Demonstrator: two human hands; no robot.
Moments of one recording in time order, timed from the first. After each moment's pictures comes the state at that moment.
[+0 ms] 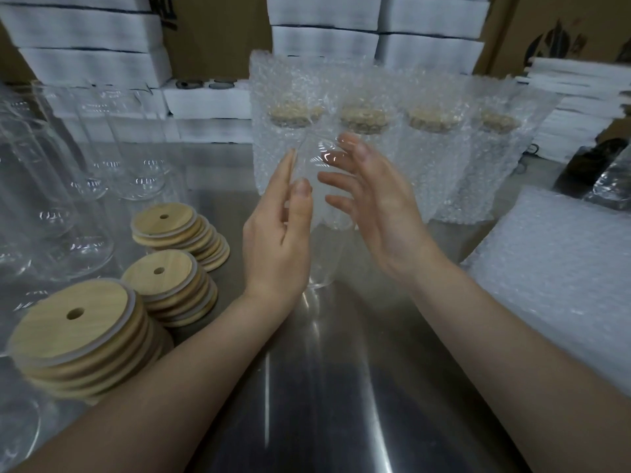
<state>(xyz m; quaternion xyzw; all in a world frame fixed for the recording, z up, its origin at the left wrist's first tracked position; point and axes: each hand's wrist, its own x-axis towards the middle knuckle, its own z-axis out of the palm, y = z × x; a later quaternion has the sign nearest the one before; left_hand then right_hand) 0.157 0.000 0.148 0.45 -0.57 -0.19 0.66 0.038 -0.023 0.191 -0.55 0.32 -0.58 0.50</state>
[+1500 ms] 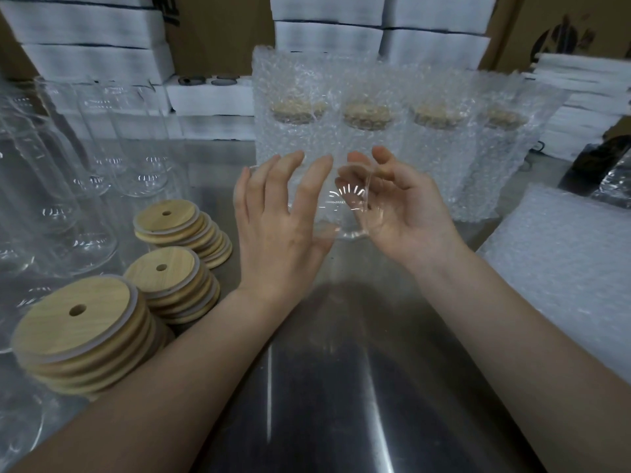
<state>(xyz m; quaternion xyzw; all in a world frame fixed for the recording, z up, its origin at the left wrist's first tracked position) 0.167 -0.008 0.140 0.50 -0.68 0.26 0.47 0.024 -0.033 0.195 -0.28 0.19 -0.60 0.72</state>
